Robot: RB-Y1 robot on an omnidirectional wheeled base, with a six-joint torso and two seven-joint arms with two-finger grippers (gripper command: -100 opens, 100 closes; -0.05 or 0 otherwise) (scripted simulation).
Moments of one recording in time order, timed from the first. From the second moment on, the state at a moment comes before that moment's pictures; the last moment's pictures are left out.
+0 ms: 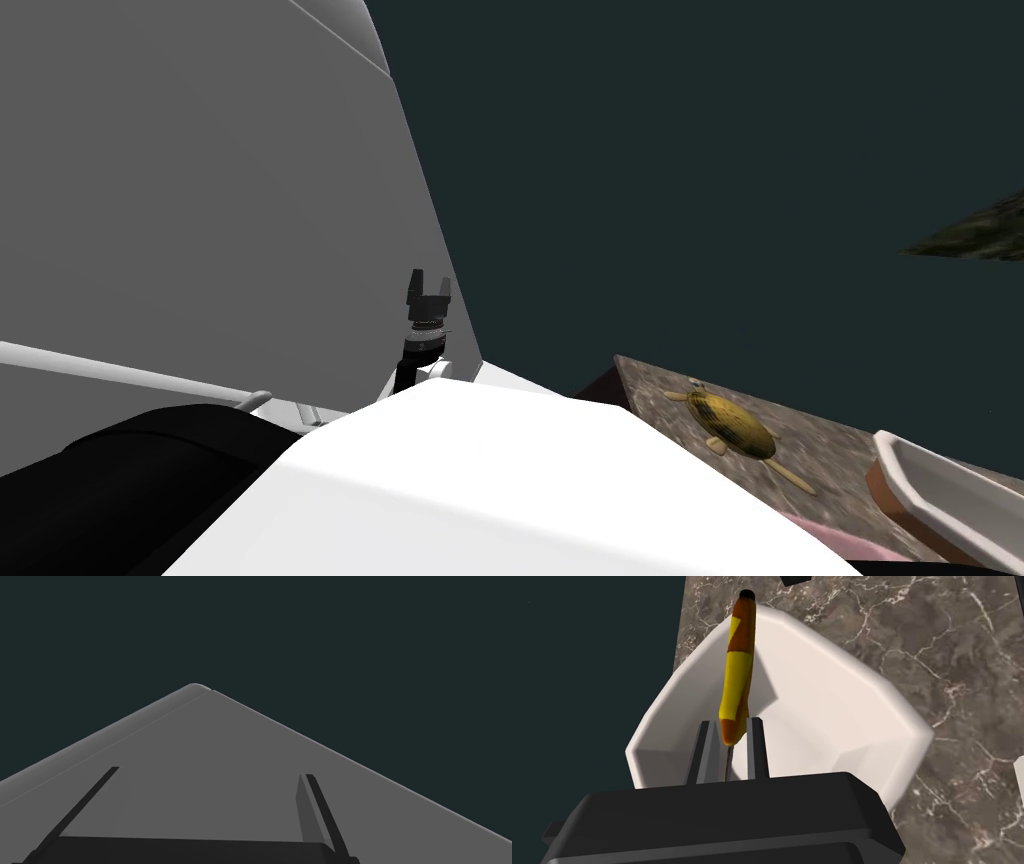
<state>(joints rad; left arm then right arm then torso) 0.49 0.05 -0.05 -2.26 0.00 -0.63 0.06 0.68 -1.43 0.03 -0.73 1.84 -0.15 0.23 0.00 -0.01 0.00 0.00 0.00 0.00</state>
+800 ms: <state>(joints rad) 0.49 0.05 -0.05 -2.26 0.00 -0.63 0.06 0.69 -1.42 0.03 -0.70 1.81 -0.12 0.24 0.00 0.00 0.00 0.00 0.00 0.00</state>
